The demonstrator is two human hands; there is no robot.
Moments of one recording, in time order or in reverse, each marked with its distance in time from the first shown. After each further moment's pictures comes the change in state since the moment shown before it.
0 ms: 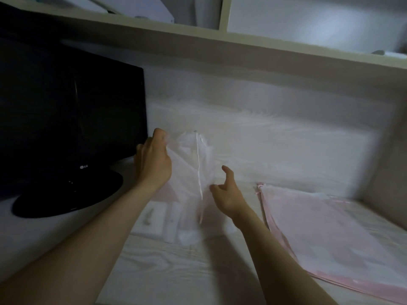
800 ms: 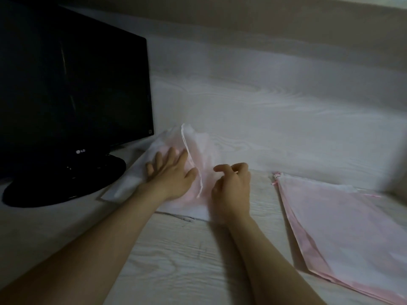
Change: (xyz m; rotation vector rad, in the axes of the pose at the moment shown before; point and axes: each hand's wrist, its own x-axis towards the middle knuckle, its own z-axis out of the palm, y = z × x) left_hand -0.012 -0.045 0.059 0.429 -0.719 -0.054; right_hand 0.021 0.025 0.052 -0.390 0.415 -0.270
